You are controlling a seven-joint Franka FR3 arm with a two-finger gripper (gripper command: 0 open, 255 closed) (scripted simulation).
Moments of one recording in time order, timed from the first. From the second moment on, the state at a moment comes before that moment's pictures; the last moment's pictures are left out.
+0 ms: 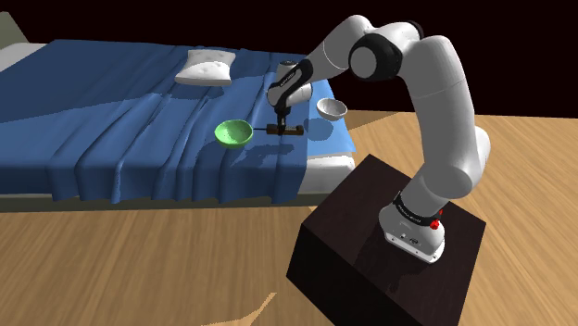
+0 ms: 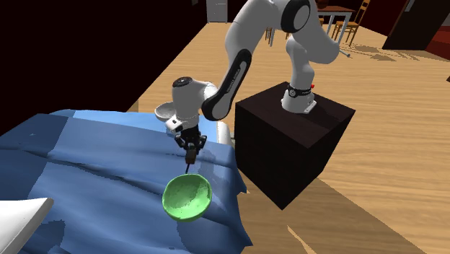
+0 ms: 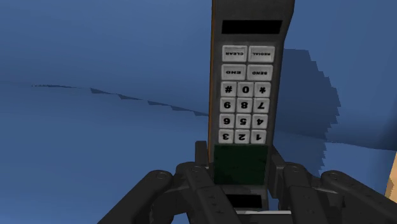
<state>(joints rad) 0.01 0.77 -0.14 -1.75 0.19 2.52 -1.09</state>
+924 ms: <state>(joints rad) 0.03 0.63 -0.17 -1.77 0.17 2.41 -1.07</state>
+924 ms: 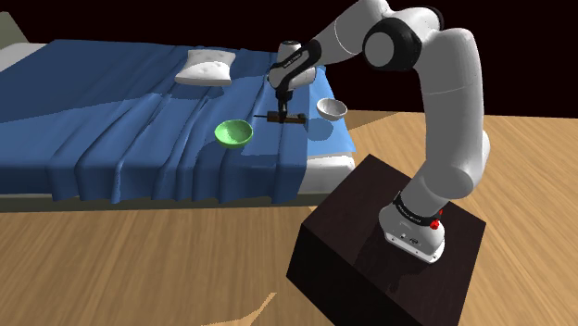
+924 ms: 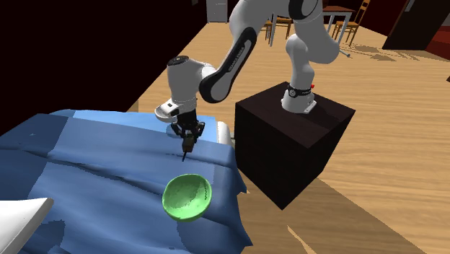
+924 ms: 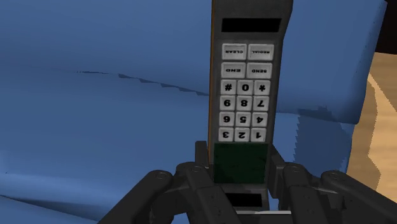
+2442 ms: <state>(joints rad) 0.19 1.00 -0.13 -1.03 0.13 2.04 -0.78</state>
